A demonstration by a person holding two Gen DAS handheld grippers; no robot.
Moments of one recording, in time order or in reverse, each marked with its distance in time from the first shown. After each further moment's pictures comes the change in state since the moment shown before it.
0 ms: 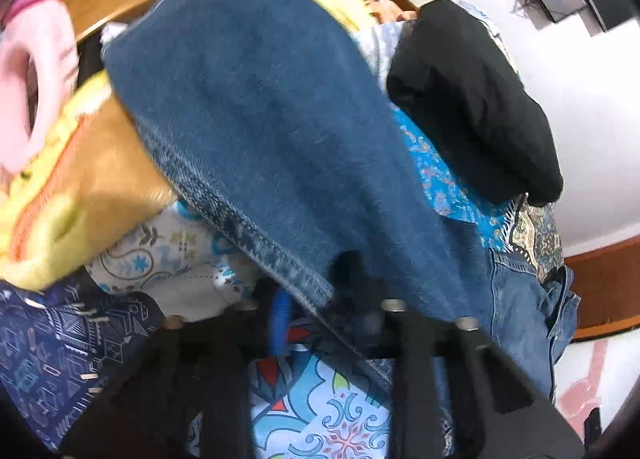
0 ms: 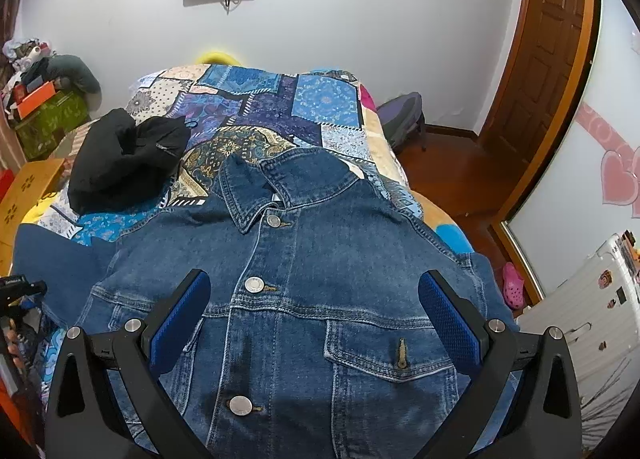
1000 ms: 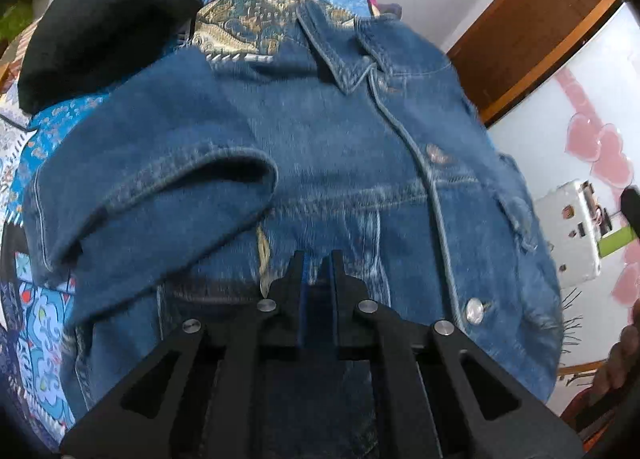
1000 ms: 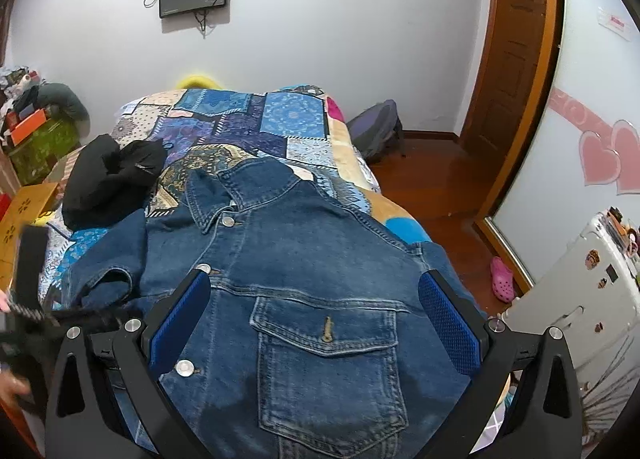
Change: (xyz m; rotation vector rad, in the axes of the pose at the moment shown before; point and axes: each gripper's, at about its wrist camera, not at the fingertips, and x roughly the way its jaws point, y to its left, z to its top) left arm 0.001 -0.245 -0.185 0.793 0.257 -0.168; right arm -0.030 -0.056 -0.026 0.070 -0.065 -0.028
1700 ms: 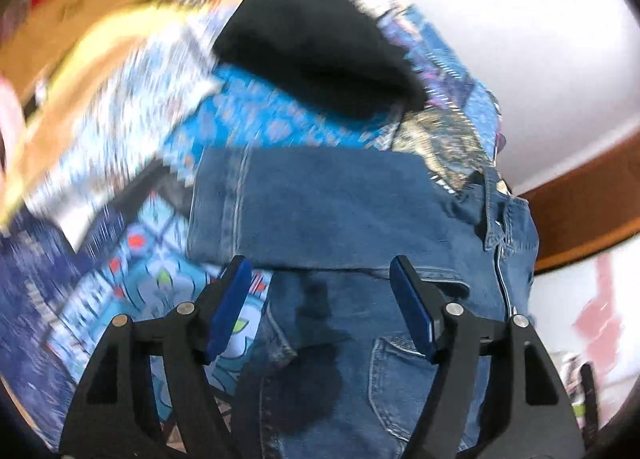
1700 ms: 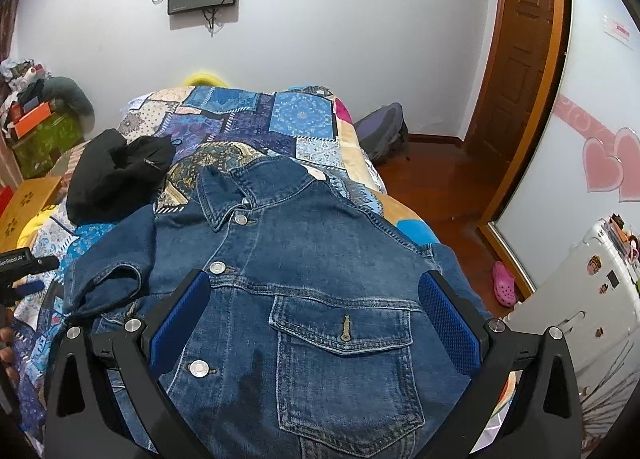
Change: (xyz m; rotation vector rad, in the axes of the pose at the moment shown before) left arm -0.071 0.153 -0.020 -0.588 -0.182 0.084; right arm 0.007 0.016 -0.003 -0.031 0.005 0.006
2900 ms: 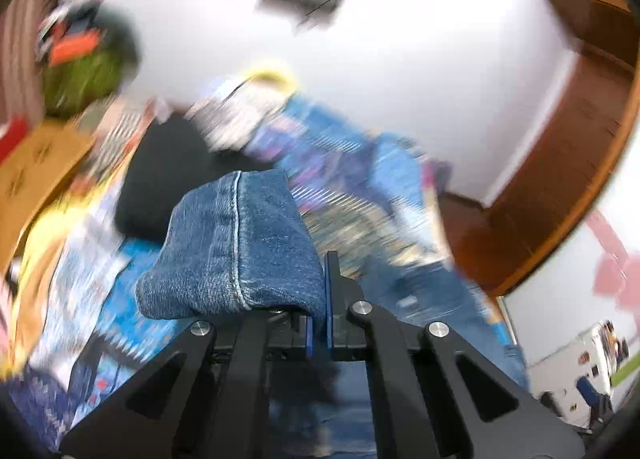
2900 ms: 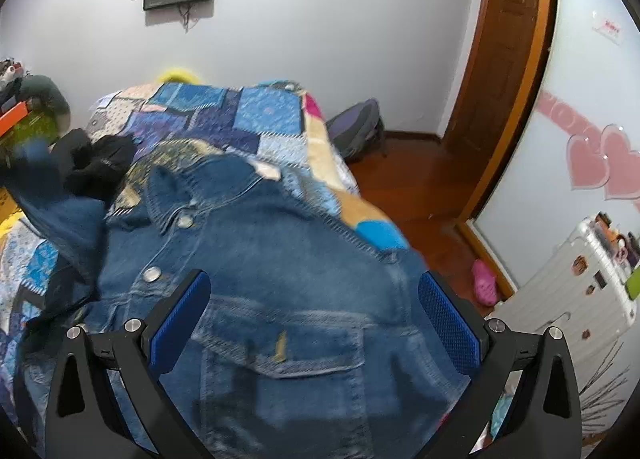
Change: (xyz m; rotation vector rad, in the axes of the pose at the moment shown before) left arm -0.068 -0.190 0.022 0.438 -0.373 -0.100; right arm 0.016 -0.047 0.007 0.009 -0.019 -0.095
